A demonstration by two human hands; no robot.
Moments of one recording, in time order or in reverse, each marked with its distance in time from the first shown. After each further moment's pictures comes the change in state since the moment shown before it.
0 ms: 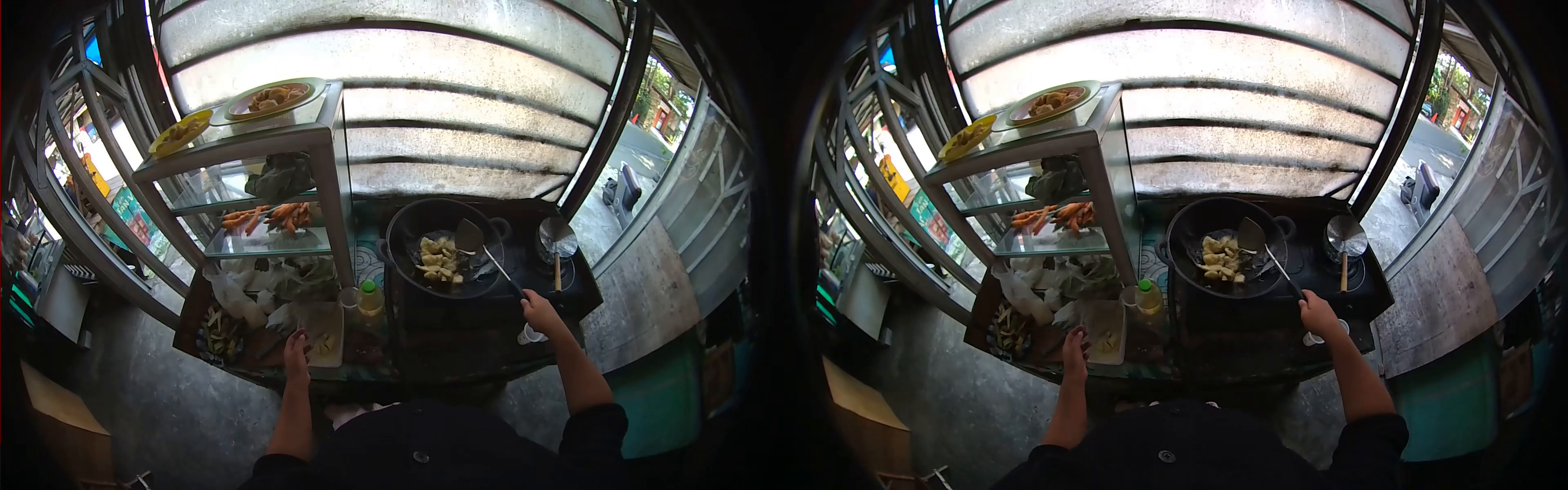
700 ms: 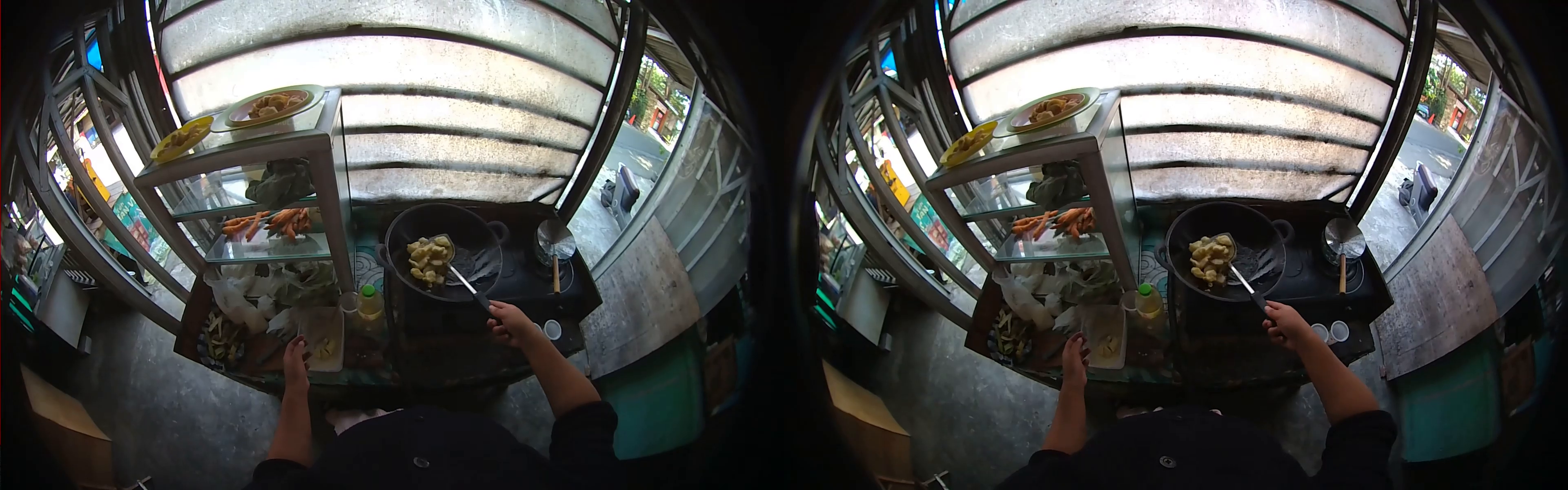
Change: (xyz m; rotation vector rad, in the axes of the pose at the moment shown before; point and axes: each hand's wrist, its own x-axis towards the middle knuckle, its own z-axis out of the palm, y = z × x) left_hand -0.002 -0.002 -0.008 -0.023 -0.016 -0.039; right_hand -0.019 -0.084 0.022 1.031 -0.453 0.541
